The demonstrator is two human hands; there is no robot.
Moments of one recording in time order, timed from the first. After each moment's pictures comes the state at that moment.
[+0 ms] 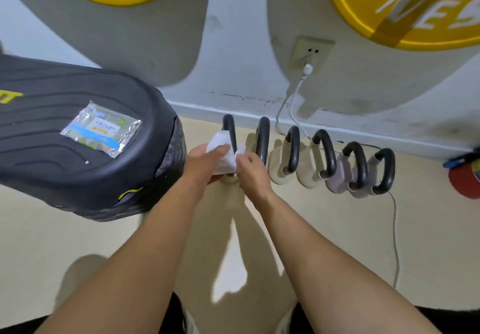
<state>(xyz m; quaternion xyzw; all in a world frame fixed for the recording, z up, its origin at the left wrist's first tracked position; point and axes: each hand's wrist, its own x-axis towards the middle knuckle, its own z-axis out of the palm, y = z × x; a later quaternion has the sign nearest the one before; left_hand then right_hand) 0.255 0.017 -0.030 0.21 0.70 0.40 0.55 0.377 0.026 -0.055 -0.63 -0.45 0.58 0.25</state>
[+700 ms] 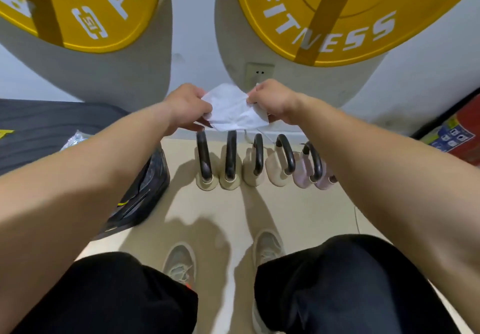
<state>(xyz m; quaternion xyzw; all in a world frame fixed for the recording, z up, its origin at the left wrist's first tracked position) 0.279 0.061 0.137 0.53 0.67 0.26 0.45 0.480 0.101 0.138 -0.59 -0.65 0.46 0.18</state>
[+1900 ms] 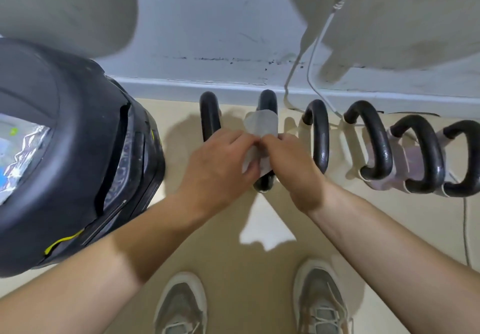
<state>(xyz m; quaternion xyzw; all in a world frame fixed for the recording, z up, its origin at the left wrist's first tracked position) 0.282 0.099 -0.133 0.76 0.59 0.22 0.12 0.421 0.123 -0.104 -0.64 -0.41 0.60 0.23</state>
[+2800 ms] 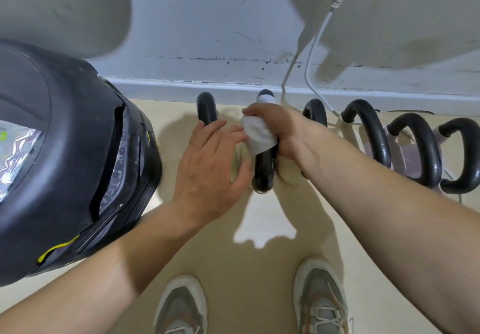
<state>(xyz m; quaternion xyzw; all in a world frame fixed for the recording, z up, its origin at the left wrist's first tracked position) 0.271 0.089 -0.141 0.76 0.59 0.24 0.08 0.411 0.198 -0.134 -0.63 -0.23 0.71 0.21</state>
